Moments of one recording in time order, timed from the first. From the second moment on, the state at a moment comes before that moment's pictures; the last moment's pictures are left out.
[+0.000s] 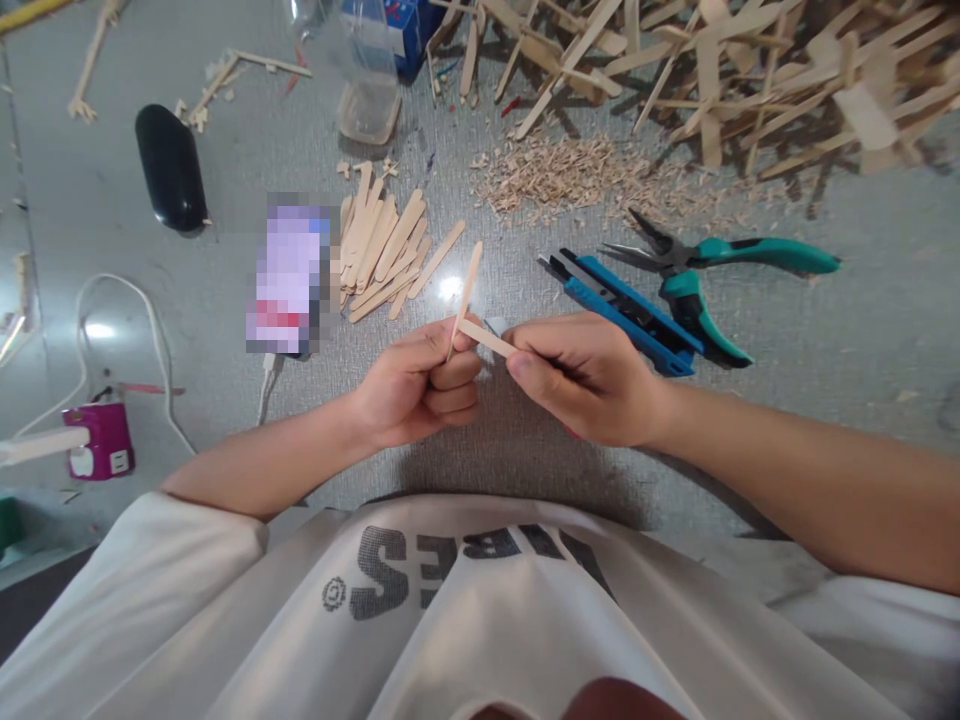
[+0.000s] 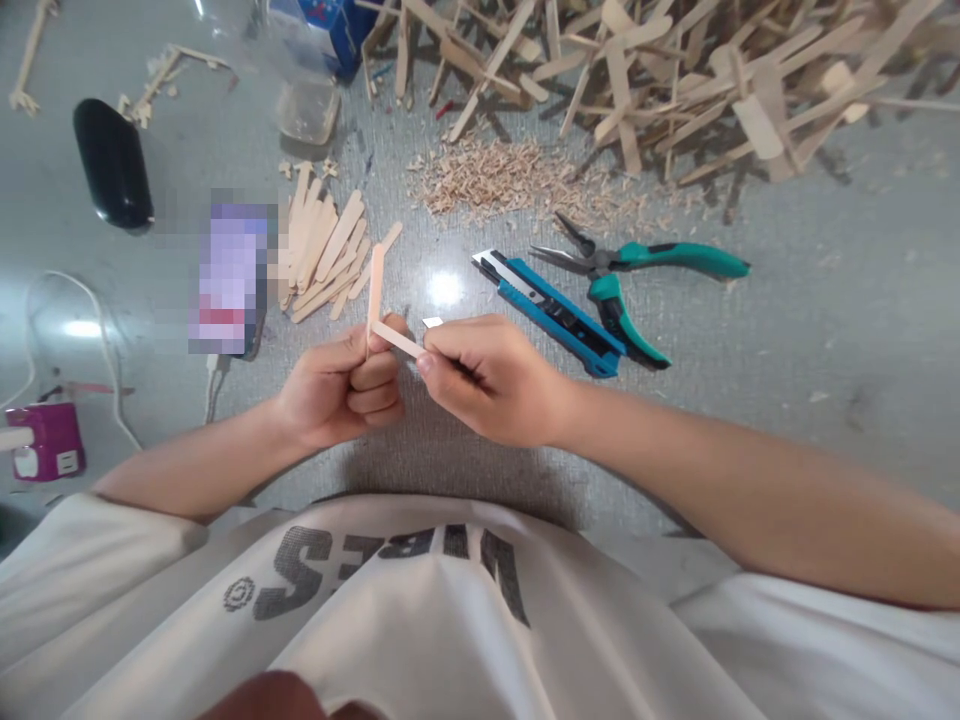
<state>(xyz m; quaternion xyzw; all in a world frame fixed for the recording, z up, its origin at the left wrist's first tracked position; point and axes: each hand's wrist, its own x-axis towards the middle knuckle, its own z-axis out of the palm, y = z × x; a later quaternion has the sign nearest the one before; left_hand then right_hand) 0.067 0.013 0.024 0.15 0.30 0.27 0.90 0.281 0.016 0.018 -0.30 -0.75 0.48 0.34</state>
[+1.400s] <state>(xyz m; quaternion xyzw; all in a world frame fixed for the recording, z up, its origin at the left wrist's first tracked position) 0.082 0.001 0.009 0.33 0.44 0.59 0.59 0.276 0.001 0.004 -0.48 -0.86 0.17 0.06</state>
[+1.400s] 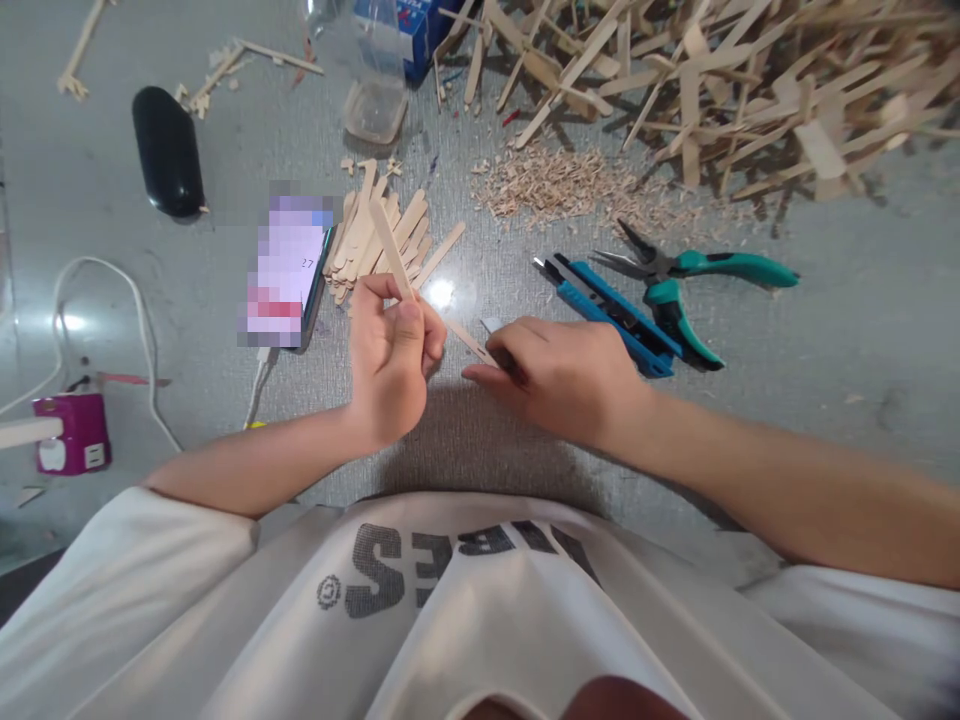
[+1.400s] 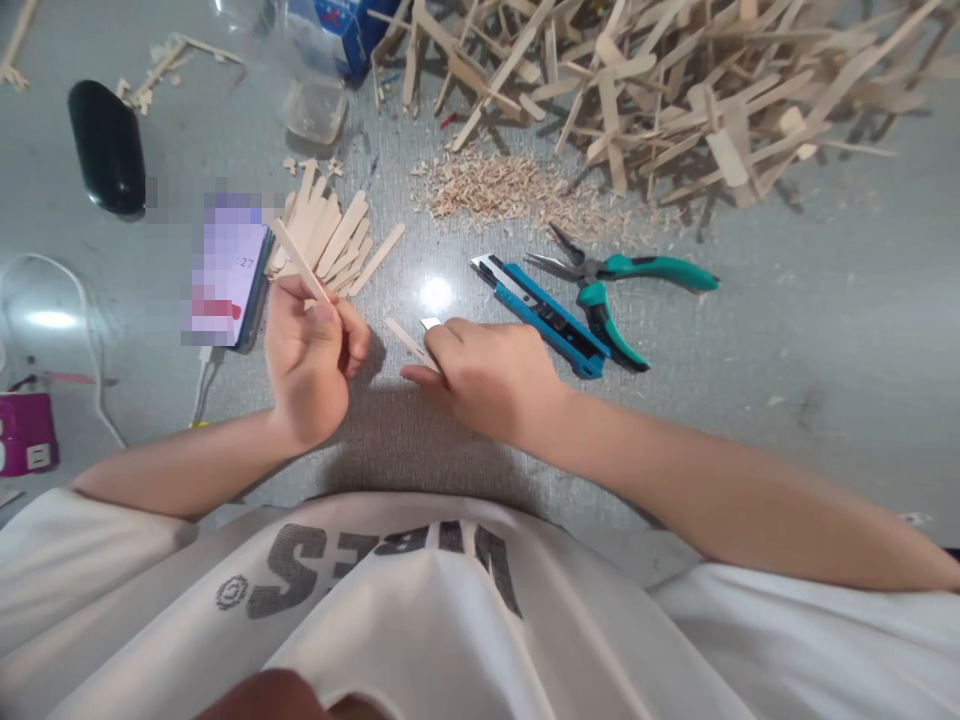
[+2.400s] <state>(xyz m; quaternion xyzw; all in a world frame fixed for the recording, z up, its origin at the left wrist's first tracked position) 0.079 -0.001 -0.013 0.44 0.39 0.57 0.57 0.280 0.004 0.058 -0.52 -0.80 0.29 -0.08</state>
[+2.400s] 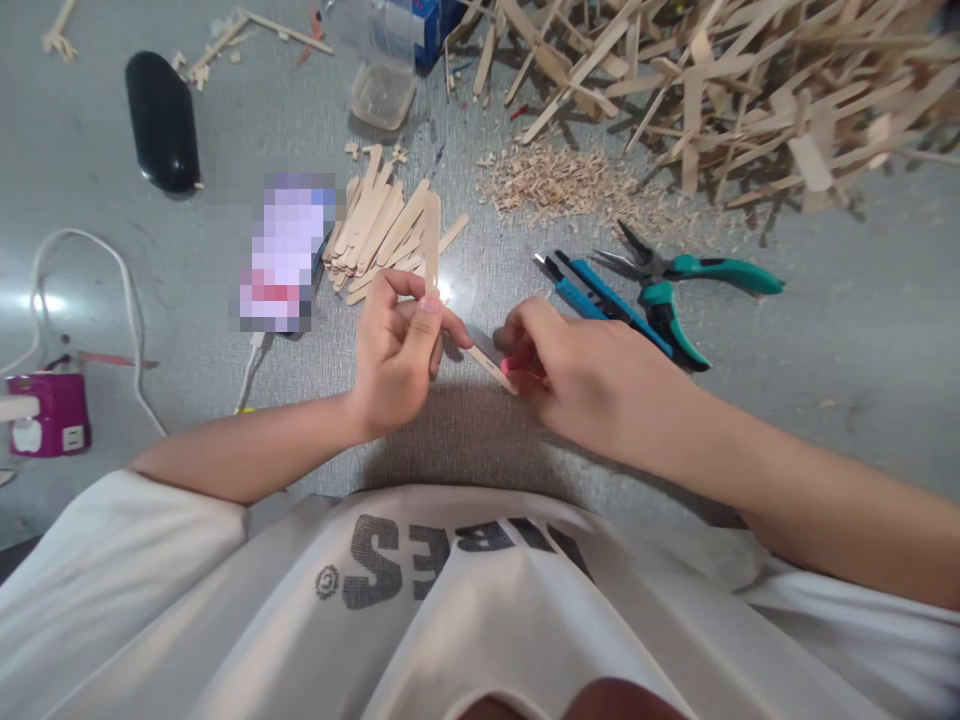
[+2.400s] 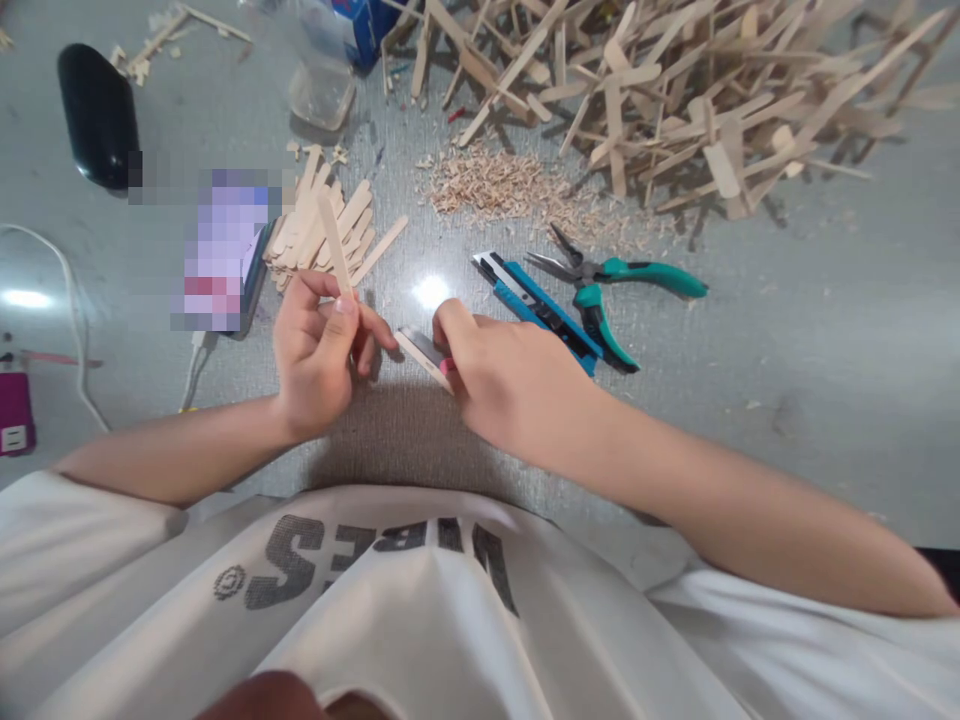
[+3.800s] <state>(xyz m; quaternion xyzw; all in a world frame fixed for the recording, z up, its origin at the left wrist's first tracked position) 0.081 -0.003 -0.006 0.46 0.45 0.54 0.55 0.301 0.048 0.060 -0.63 -0.75 0.21 -0.04</state>
